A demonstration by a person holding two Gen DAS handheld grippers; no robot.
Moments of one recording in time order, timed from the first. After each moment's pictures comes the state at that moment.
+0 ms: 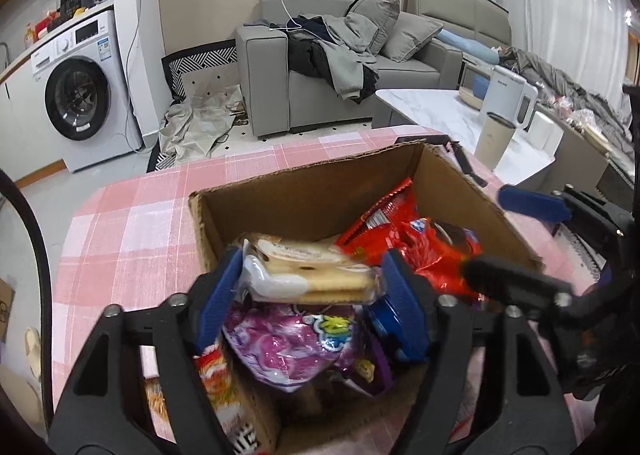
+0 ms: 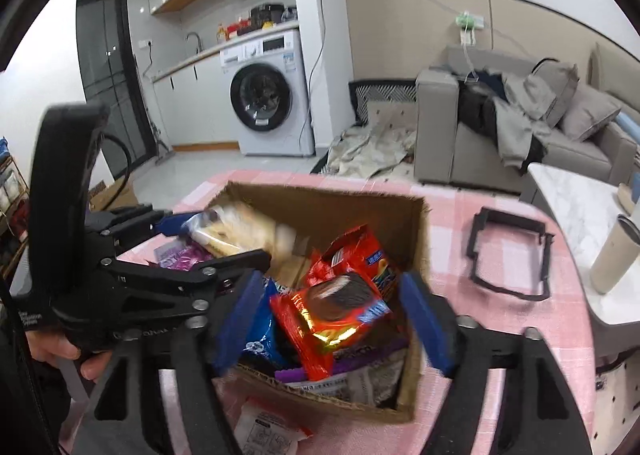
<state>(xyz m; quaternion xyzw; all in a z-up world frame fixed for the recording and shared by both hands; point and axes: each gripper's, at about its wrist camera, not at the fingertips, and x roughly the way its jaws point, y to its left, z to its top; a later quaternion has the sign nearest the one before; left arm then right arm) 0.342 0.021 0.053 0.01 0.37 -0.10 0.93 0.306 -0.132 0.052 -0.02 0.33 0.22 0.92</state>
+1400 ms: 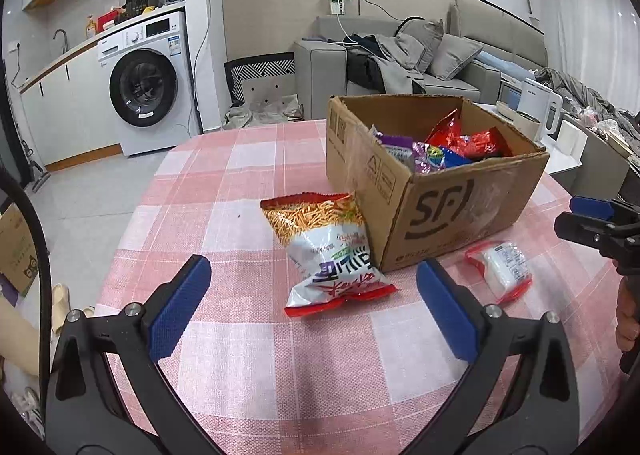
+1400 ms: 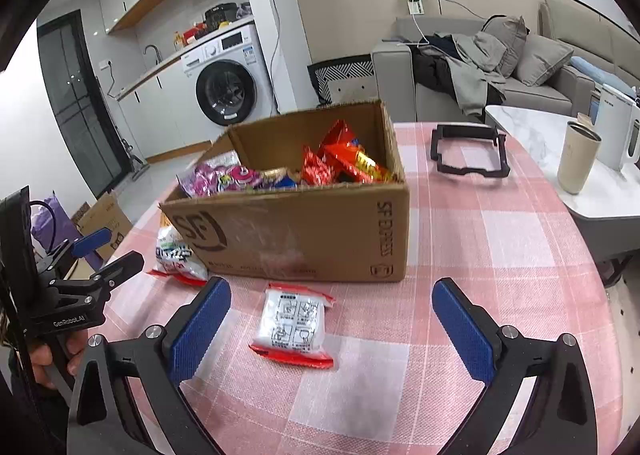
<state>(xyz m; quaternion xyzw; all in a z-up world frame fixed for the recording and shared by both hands) 0.168 0.113 0.024 0.00 0.33 0.00 0.94 0.207 -0.151 0.020 0.03 0.38 0.15 0.91</state>
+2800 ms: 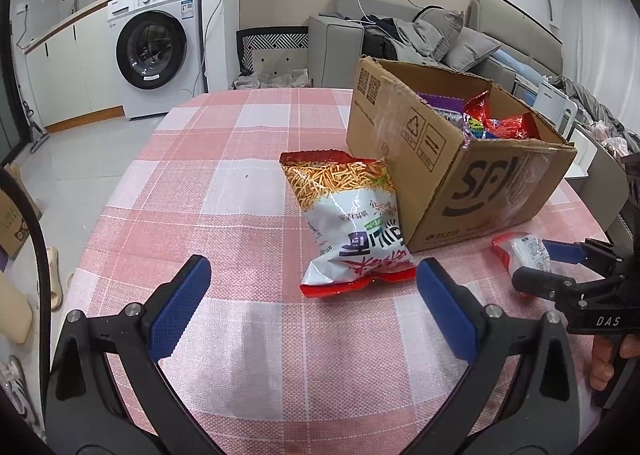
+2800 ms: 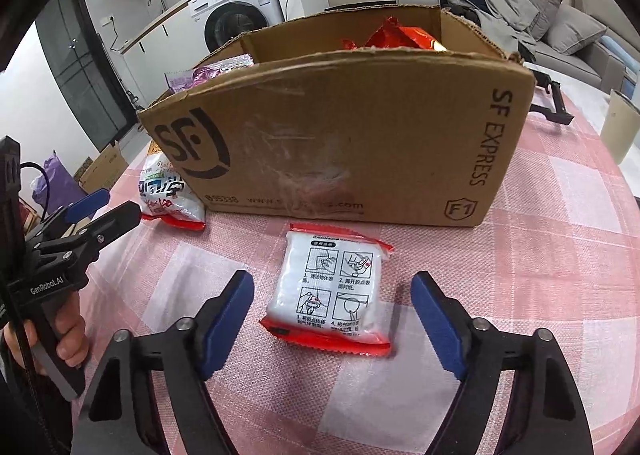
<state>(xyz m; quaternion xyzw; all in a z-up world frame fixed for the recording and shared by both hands) 0.195 0.134 -0.021 -0.04 0.37 0.01 0.93 0.225 -0.100 -0.040 0.00 0.46 0.18 0.87</state>
